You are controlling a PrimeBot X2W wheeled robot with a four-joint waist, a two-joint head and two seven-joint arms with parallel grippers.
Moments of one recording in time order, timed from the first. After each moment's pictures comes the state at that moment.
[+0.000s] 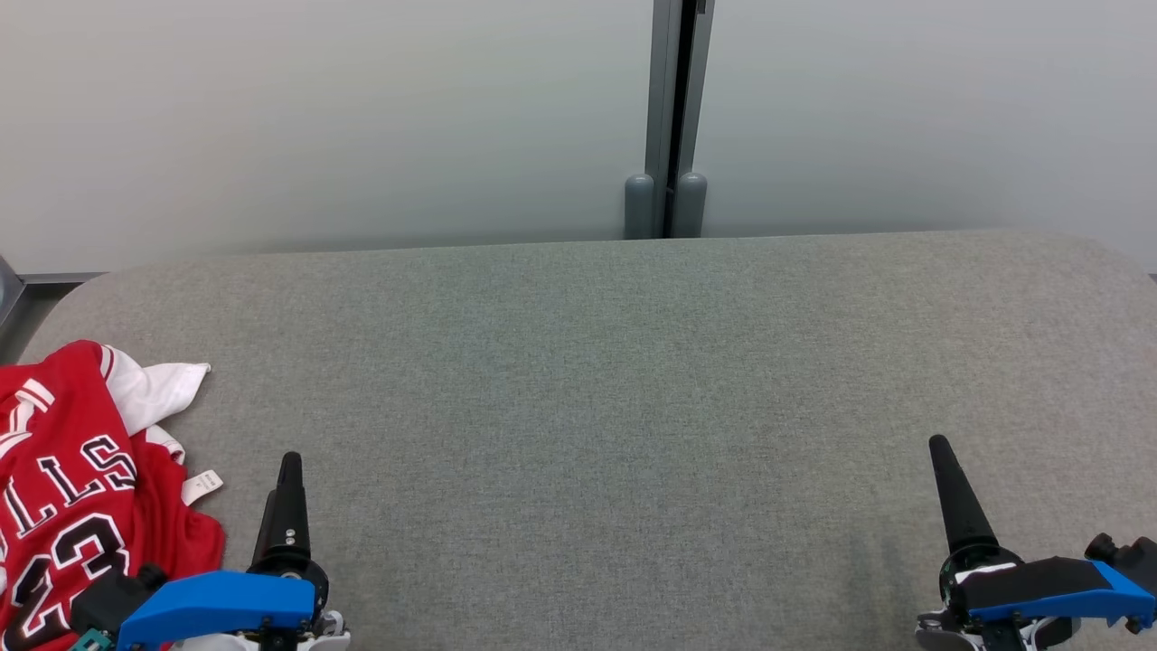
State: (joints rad) left arm -0.03 0.04 0.02 0.24 -1.20 -0.07 -0.02; right arm -0.05 -0.04 -0.06 0.26 1.20 0.13 -0.02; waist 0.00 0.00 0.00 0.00
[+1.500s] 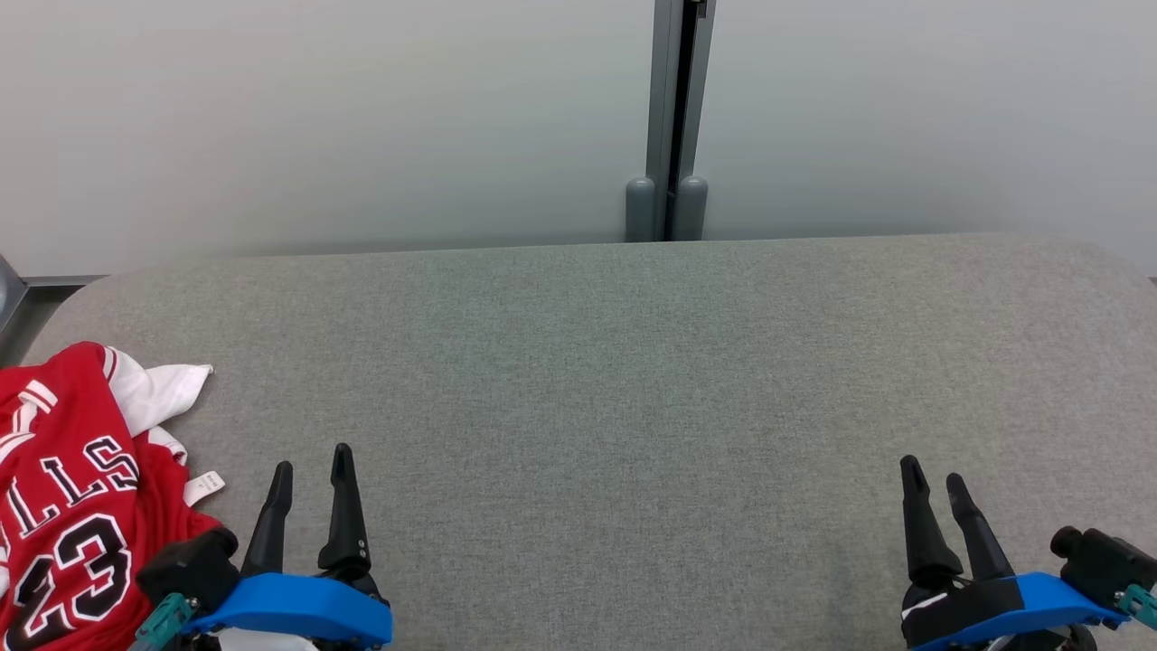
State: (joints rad) left arm -0.02 0.09 -0.11 0.23 -0.55 -0.03 -0.16; right arm -0.04 -0.04 -0.03 0.30 0.61 0.13 -0.16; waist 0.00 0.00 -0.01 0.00
